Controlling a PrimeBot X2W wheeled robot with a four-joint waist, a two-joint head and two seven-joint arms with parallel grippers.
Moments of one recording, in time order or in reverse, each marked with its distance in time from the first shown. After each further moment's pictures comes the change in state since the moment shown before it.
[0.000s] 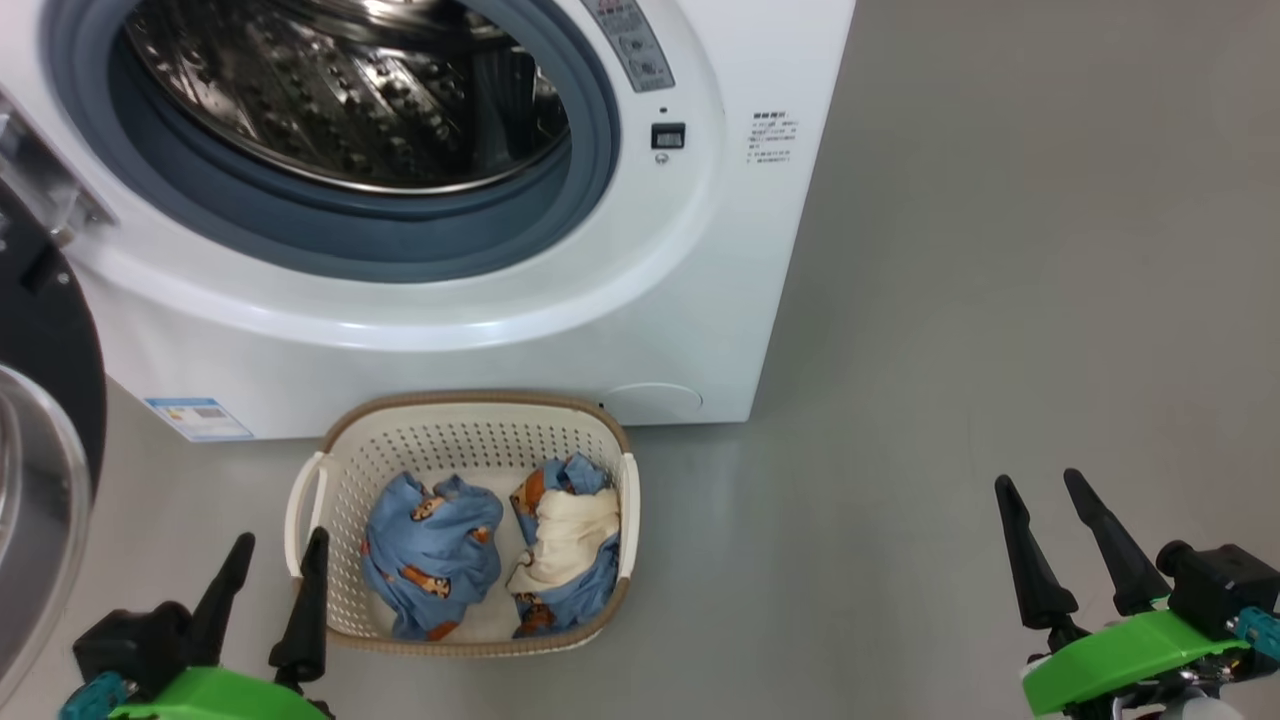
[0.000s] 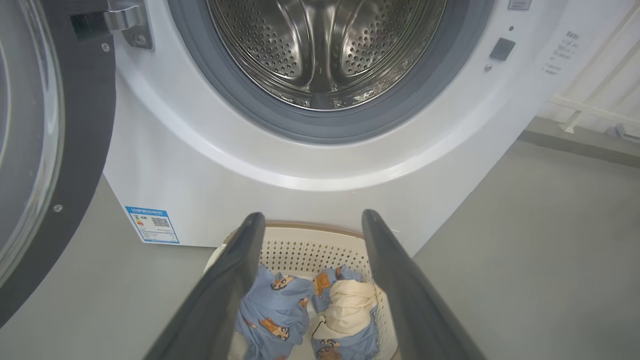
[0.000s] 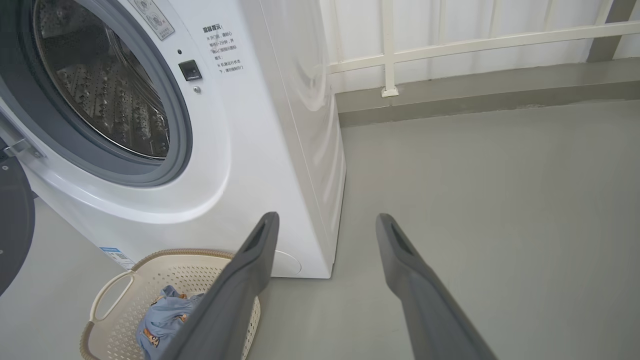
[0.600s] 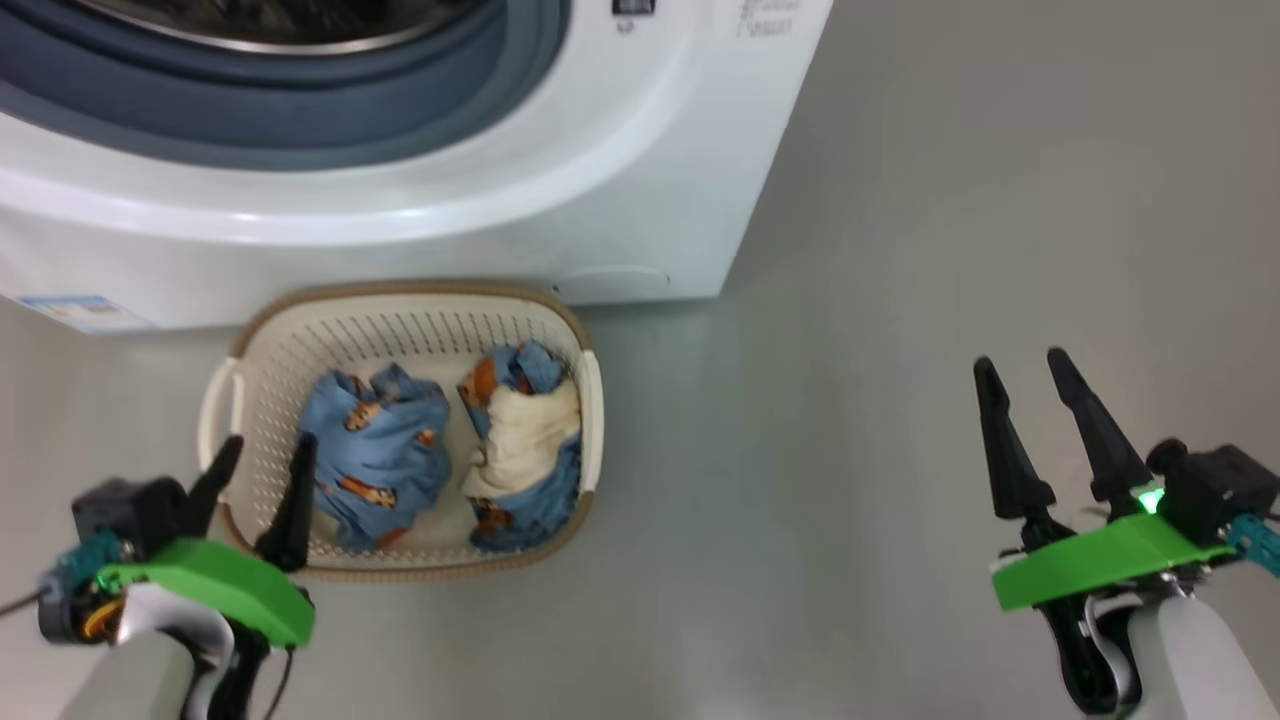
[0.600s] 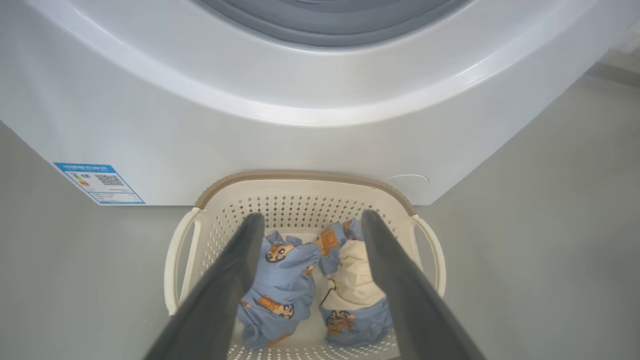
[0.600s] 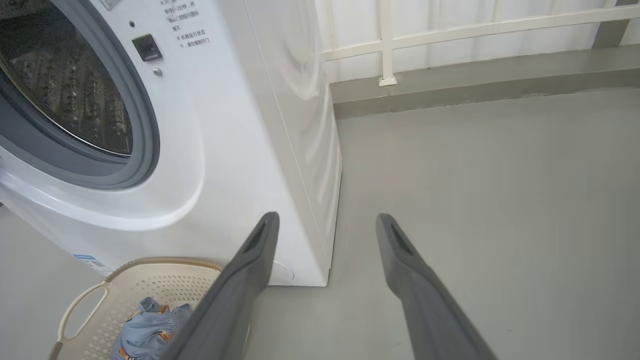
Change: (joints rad) left arm -0.291 0.079 -0.186 0.253 -0.105 0.000 0.000; right arm -0.145 0.048 -0.003 -0.051 -0.036 0.000 0.000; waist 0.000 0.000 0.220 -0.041
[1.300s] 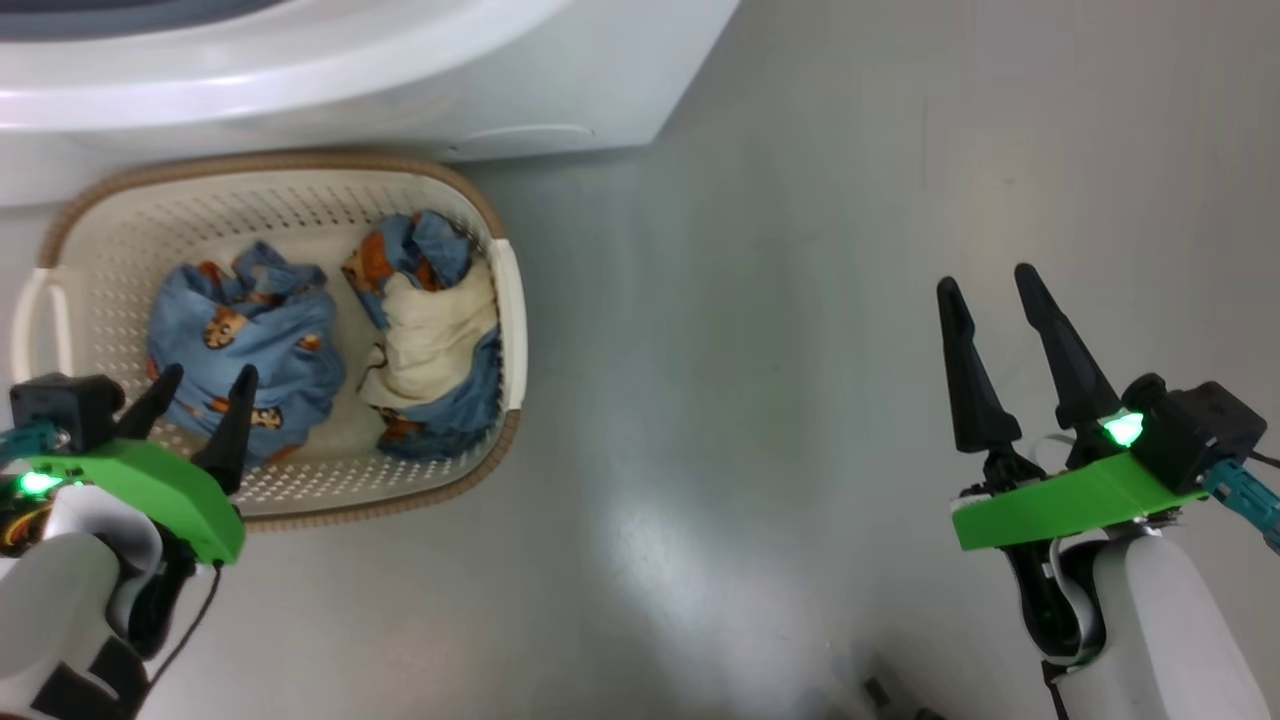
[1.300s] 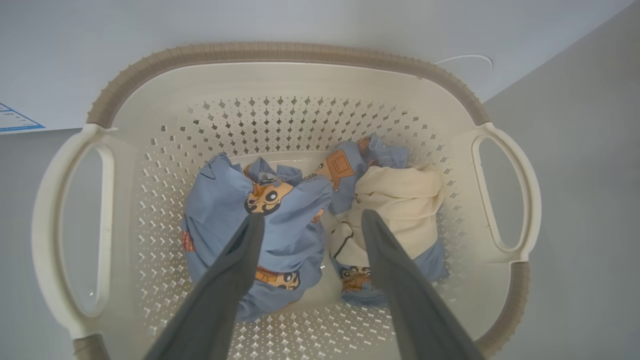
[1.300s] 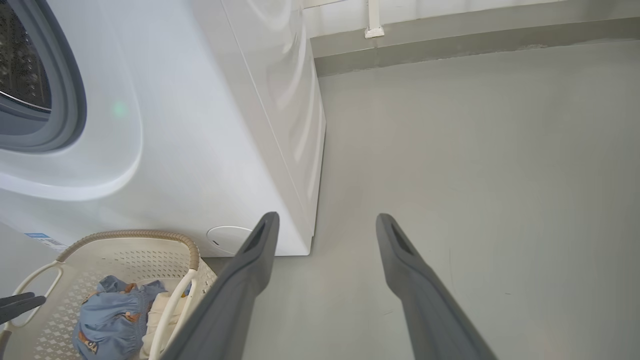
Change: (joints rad) left arm -0.310 0.100 -0.269 0.302 -0.171 0.000 0.000; right arm -0.102 0.061 0.022 -0.050 -0.033 0.000 0.000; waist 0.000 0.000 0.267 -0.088
